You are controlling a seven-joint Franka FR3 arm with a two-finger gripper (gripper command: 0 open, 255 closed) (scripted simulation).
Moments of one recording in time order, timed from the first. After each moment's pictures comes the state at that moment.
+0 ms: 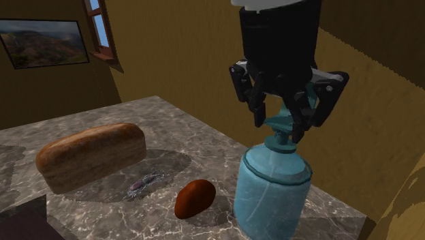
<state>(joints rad) -0.15 -0.22 -0.37 -2.46 -0.06 2.55 -0.14</state>
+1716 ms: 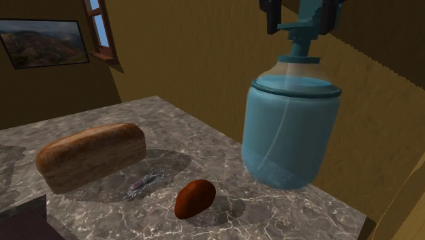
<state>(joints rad) -0.16 -0.35 -0.33 -2.21 -0.09 2.18 -0.11</state>
